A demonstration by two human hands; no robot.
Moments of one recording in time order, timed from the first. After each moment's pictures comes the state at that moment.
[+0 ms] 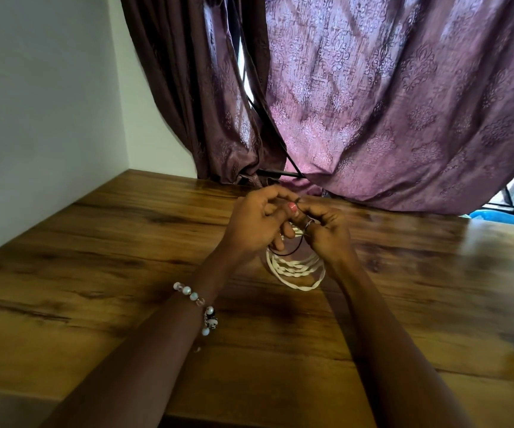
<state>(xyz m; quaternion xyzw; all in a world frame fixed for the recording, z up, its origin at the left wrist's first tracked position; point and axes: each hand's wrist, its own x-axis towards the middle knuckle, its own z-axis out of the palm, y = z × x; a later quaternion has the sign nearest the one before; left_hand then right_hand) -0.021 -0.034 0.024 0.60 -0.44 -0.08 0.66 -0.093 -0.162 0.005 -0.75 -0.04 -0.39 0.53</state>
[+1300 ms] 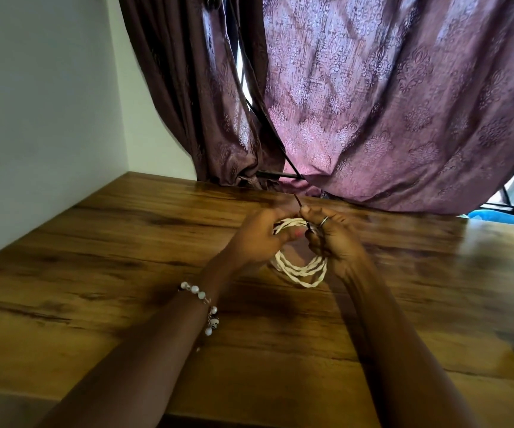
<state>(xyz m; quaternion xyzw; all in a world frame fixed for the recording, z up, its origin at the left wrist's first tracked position) -0.005 -0.051 -0.003 0.66 -0.52 -0.06 0.54 -0.101 -0.174 0.007 -0.62 0.13 -0.27 0.72</state>
